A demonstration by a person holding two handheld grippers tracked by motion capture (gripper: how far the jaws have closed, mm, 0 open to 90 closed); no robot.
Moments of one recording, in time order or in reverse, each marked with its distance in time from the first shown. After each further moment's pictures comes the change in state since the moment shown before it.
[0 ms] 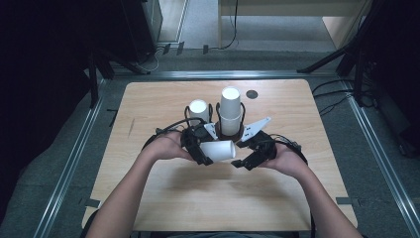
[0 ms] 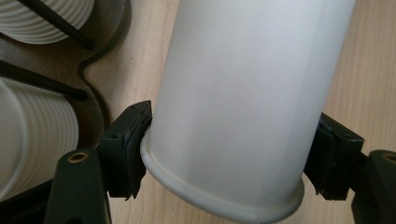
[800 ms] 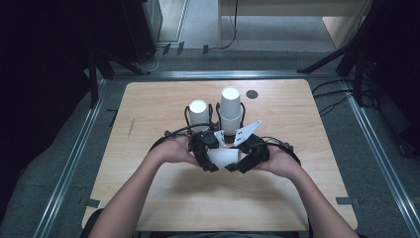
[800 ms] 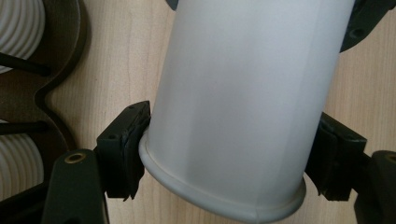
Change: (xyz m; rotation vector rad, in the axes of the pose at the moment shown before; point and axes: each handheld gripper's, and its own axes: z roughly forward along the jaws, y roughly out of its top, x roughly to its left) left arm -0.014 0.015 0.012 0.032 -0.028 0.080; right arm 0.009 0.009 0.015 0.012 0.056 -0.064
